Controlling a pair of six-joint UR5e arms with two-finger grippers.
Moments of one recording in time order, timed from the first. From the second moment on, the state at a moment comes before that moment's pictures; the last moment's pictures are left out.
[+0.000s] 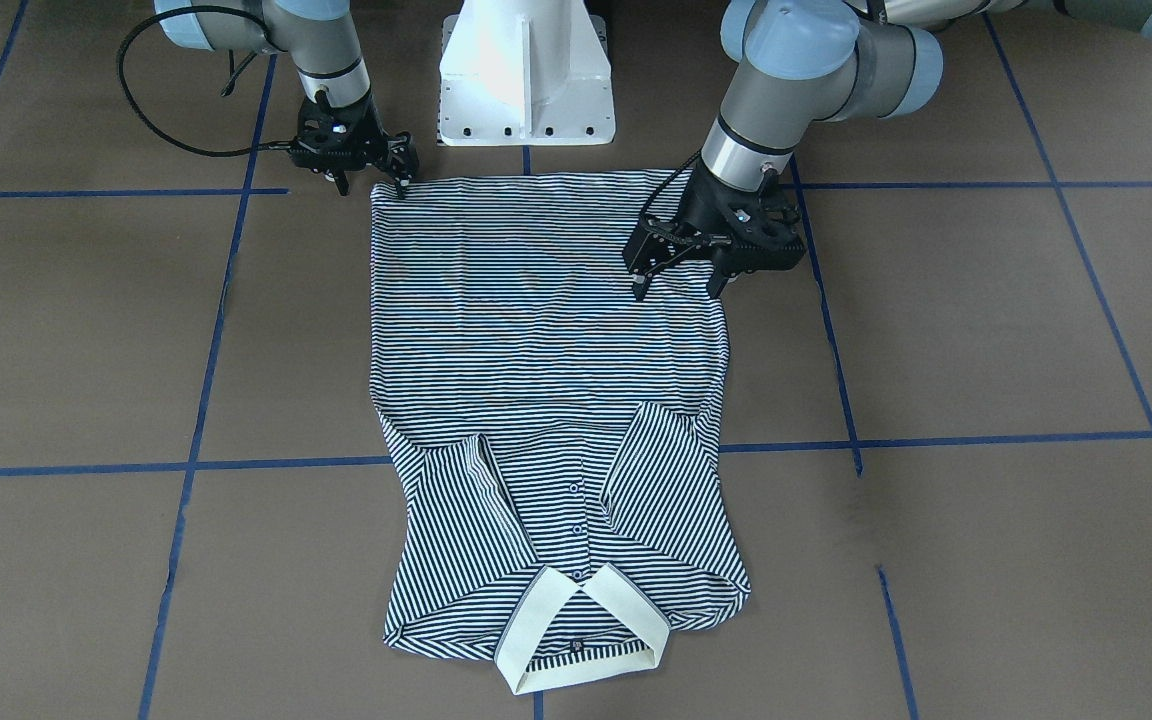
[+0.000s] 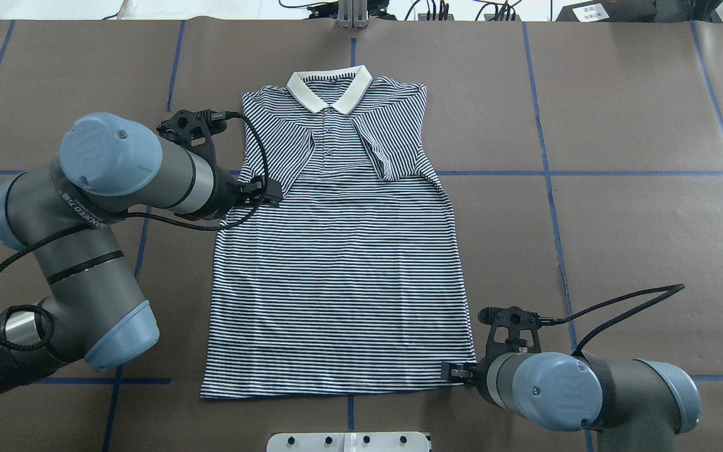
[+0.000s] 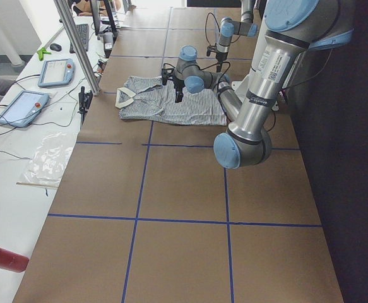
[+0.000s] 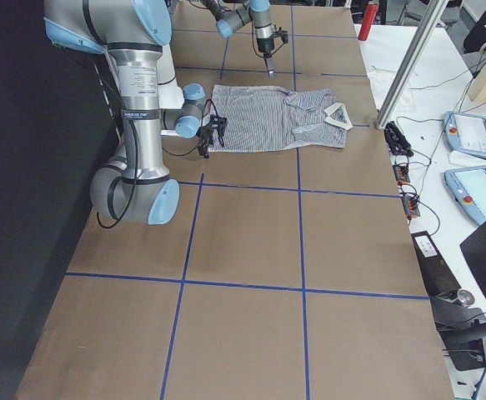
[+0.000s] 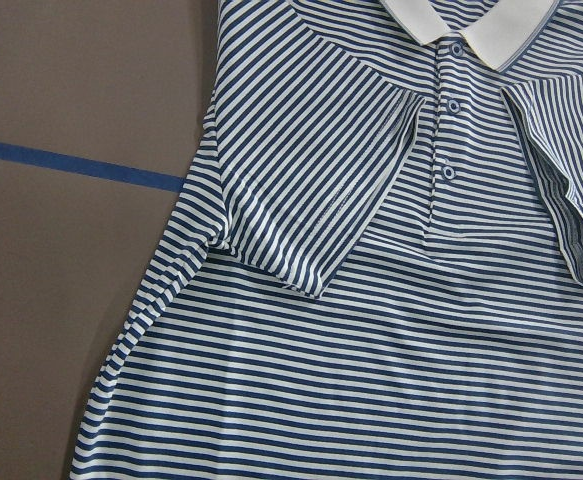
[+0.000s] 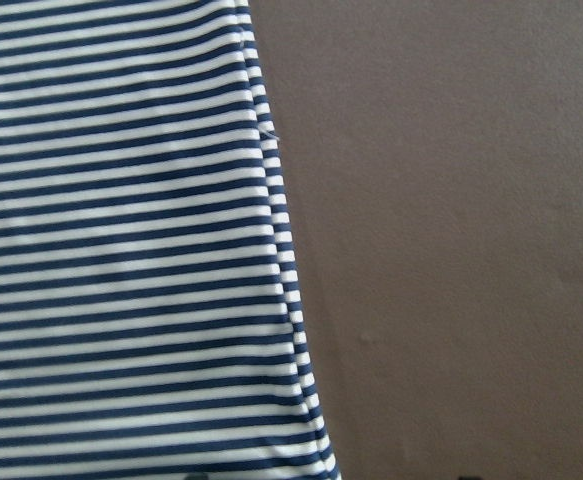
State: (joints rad) left arm -0.61 -2.04 -1.85 -1.83 -1.85 -1.37; right arm 0.14 -1.43 2.02 -1.37 1.57 1.61
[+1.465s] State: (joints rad) left arm -0.59 -2.03 -1.84 -1.84 -1.85 -1.37; right arm 0.16 -1.41 2.03 -1.36 1.57 1.61
